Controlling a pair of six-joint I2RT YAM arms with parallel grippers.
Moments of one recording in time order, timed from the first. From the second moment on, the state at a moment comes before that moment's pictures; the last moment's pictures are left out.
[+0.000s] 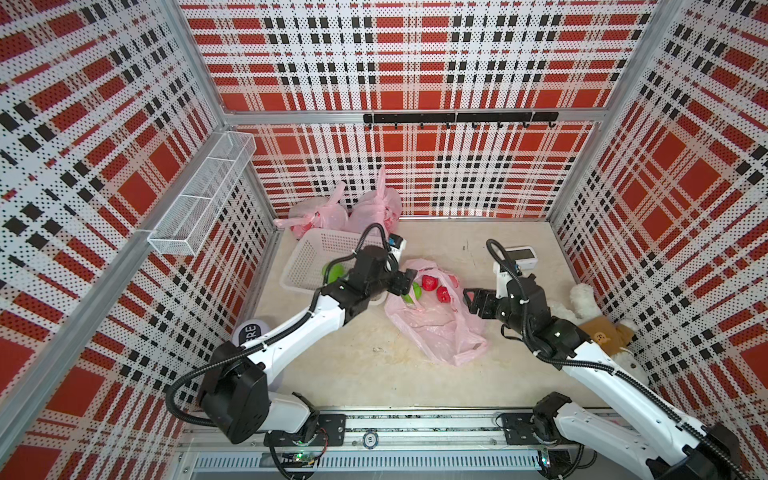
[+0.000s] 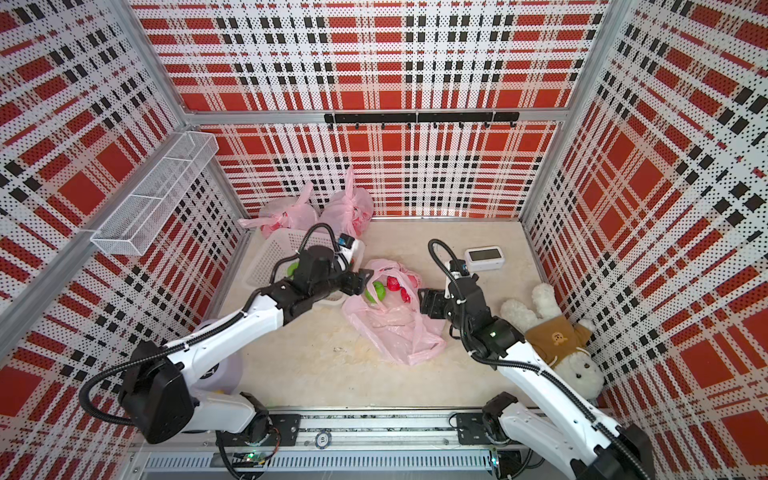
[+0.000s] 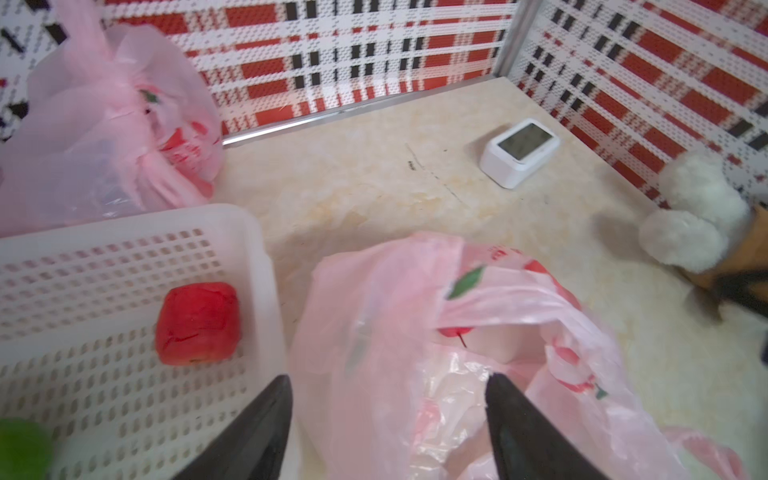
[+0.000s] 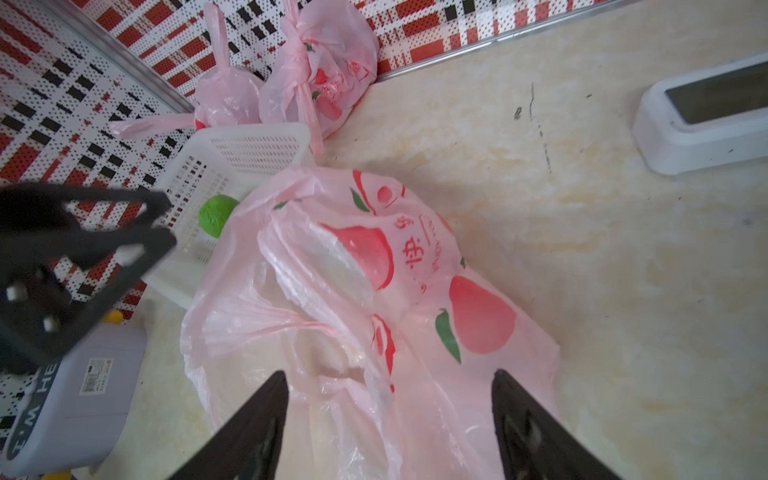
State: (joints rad) left arm -0.66 1.38 1.00 -0.12 0.00 -0.12; right arm 0.51 0.96 0.77 -0.34 0.07 0.52
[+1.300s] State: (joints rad) left arm -0.81 1.98 0.96 0.37 -0.03 -0.09; right arm 0.29 1.91 1.10 -0.23 -0.57 0.27
